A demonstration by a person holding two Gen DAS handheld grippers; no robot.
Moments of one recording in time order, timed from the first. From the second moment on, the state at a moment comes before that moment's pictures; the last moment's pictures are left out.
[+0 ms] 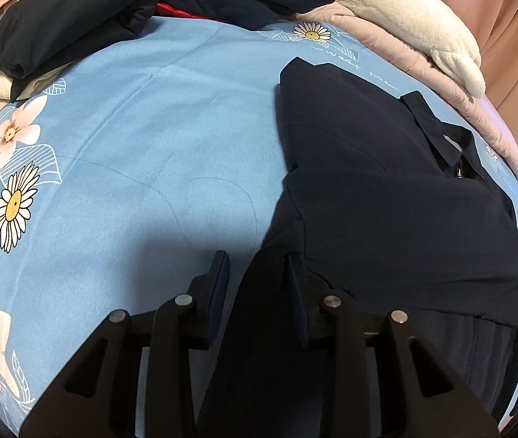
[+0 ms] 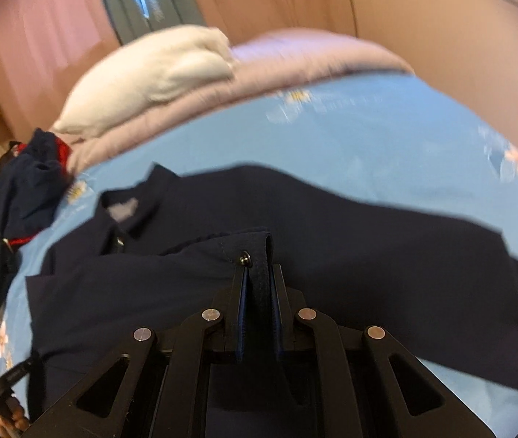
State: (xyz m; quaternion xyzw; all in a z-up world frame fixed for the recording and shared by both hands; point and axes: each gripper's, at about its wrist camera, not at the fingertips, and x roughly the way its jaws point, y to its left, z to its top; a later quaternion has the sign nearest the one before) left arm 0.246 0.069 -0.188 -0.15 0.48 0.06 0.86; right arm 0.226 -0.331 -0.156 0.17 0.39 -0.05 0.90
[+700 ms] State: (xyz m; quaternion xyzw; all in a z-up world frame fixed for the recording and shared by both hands) left arm 0.237 0.070 -0.182 -0.16 0.48 0.06 0.86; right arm 0.213 -0.336 -0.158 0.15 0.40 -0.08 0.90
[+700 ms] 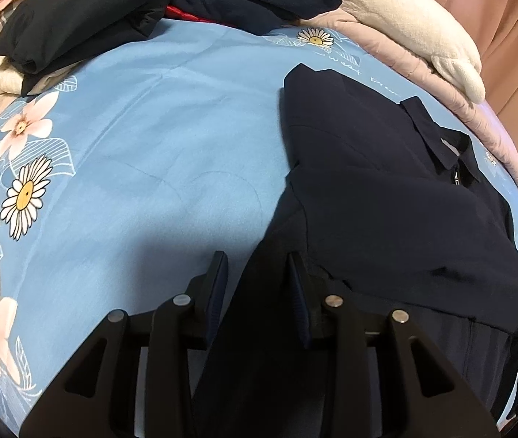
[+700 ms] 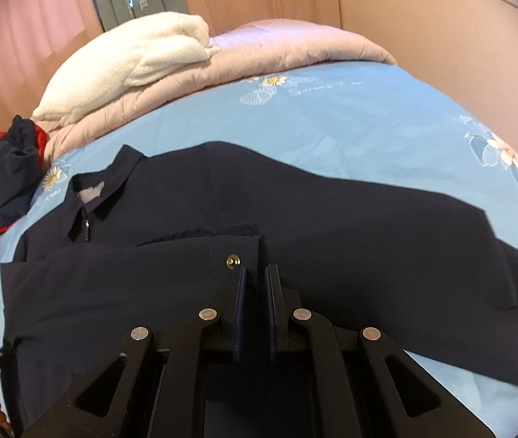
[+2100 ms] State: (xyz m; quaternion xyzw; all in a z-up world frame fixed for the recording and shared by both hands) left arm 0.218 0.082 -0.191 -0.19 0.49 0.08 0.85; right arm 0.172 -0.341 -0.192 0.24 0.42 -0.02 0.88
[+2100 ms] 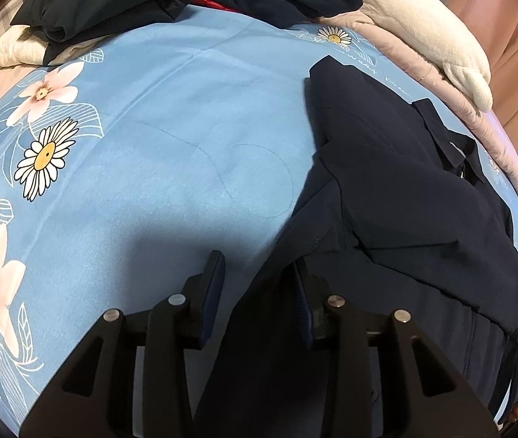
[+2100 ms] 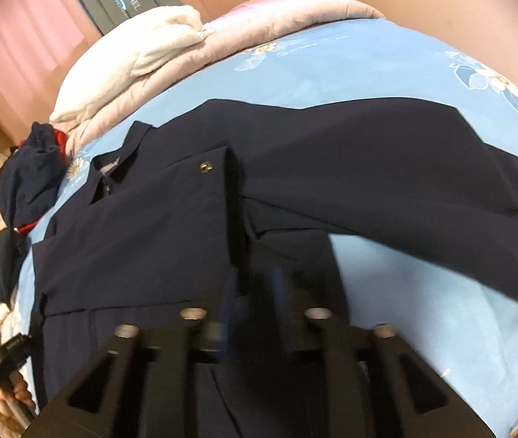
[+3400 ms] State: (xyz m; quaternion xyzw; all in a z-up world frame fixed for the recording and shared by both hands) left arm 0.223 0.081 -0.188 -0.18 0.50 0.07 0.84; right arm 0.184 -0.324 -0.221 0.17 0.44 -0.07 0.88
